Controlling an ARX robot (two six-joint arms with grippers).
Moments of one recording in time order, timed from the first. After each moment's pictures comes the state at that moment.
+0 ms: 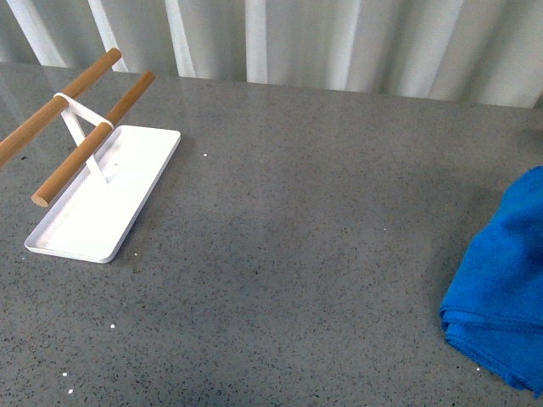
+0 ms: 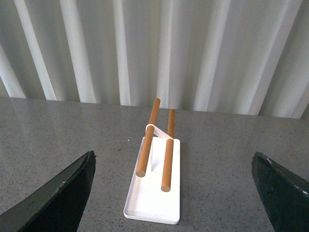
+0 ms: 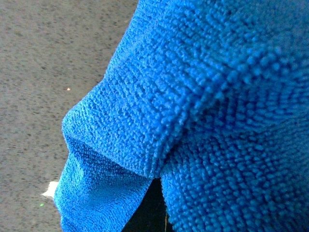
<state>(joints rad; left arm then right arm) 0.00 0.00 0.02 0.00 0.00 0.00 -0.19 1.79 0.75 -0.05 -0.29 -0.06</state>
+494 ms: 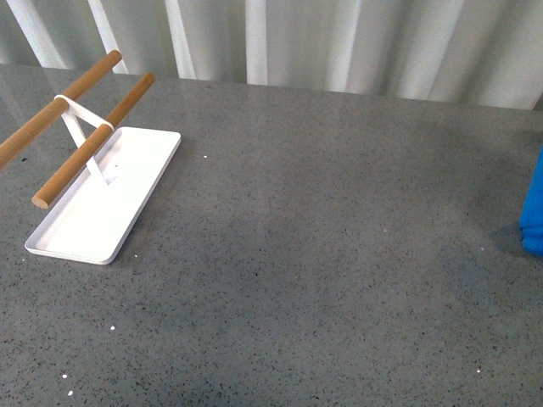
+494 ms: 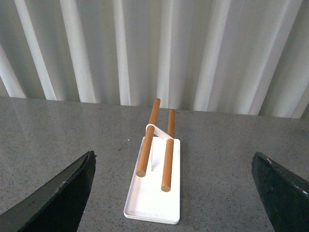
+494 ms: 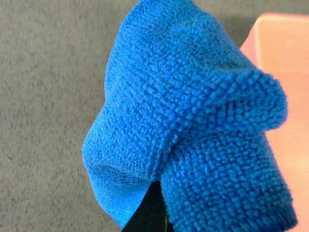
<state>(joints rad) 0.00 0.00 0.02 0.00 0.00 0.00 -0.18 1.71 1.03 -0.11 -0.08 -0.17</state>
